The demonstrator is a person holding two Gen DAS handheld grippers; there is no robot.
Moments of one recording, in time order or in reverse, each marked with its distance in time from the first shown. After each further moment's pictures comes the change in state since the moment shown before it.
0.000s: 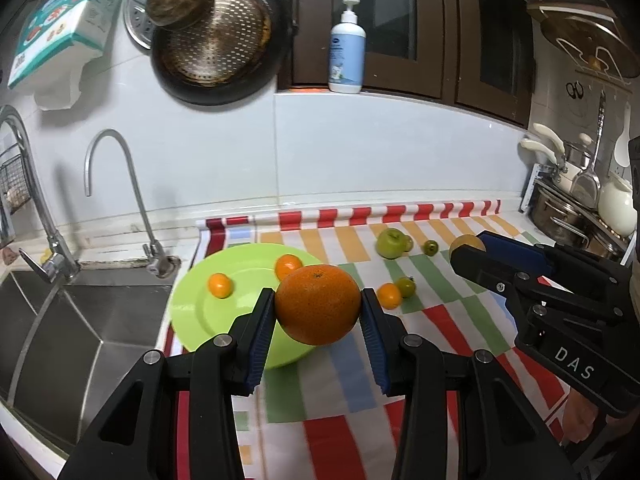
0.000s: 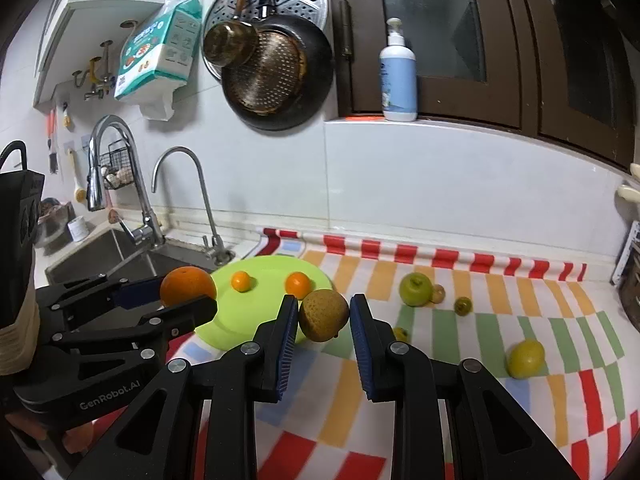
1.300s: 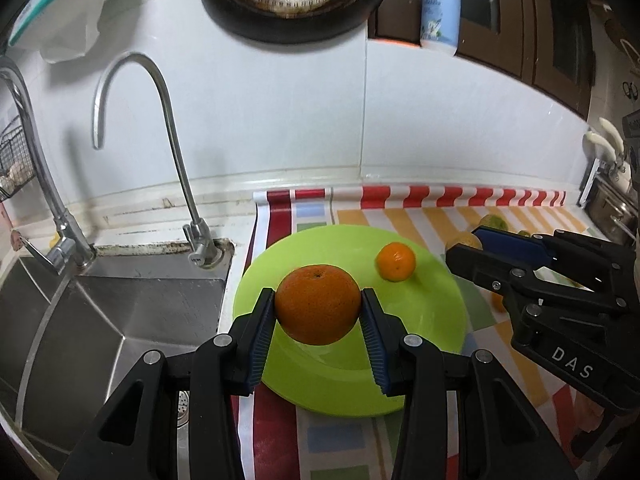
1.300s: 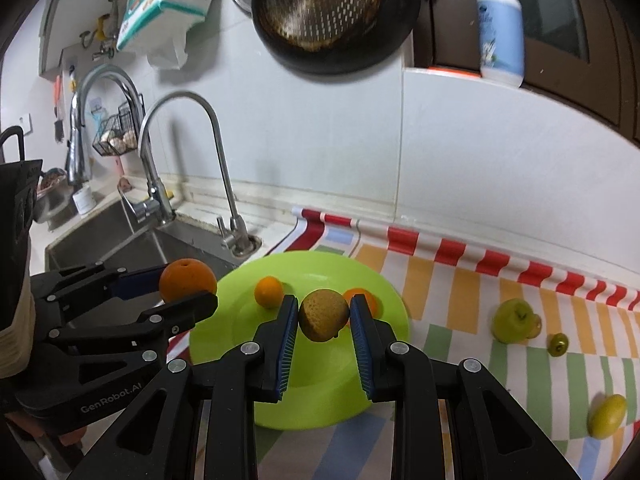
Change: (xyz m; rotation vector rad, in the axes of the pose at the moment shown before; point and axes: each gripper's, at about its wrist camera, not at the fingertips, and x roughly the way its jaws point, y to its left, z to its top) left arm 0.092 0.097 0.002 -0.033 0.108 0.091; right arm 0.142 0.052 0.020 -0.065 0.129 0.101
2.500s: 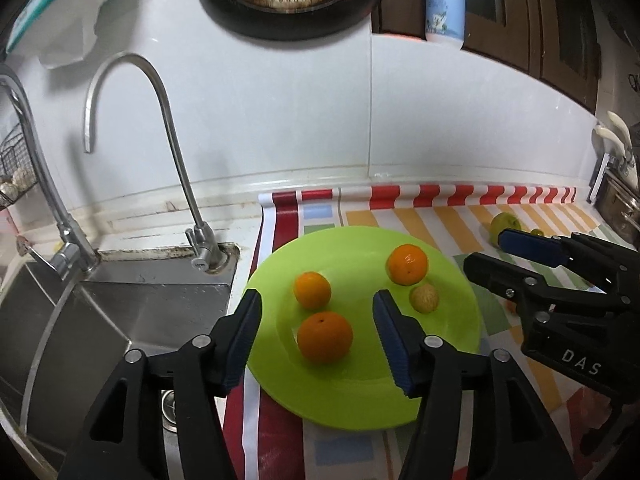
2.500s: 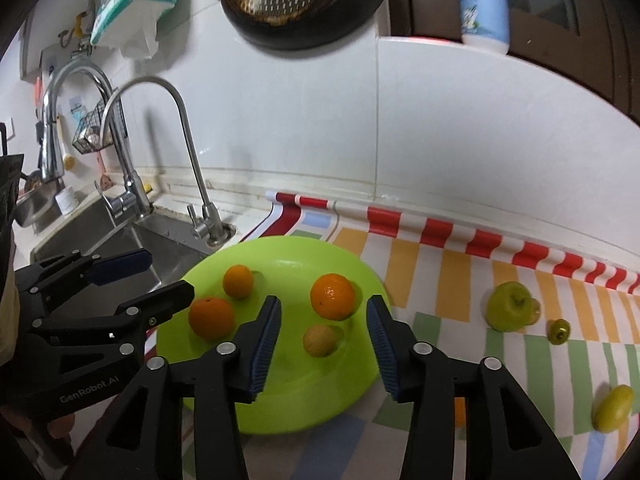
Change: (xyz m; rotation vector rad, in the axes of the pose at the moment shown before) left arm 0.003 -0.004 0.003 0.011 -0.018 0.039; right arm 0.010 -0.017 -0.007 0.041 0.030 -0.044
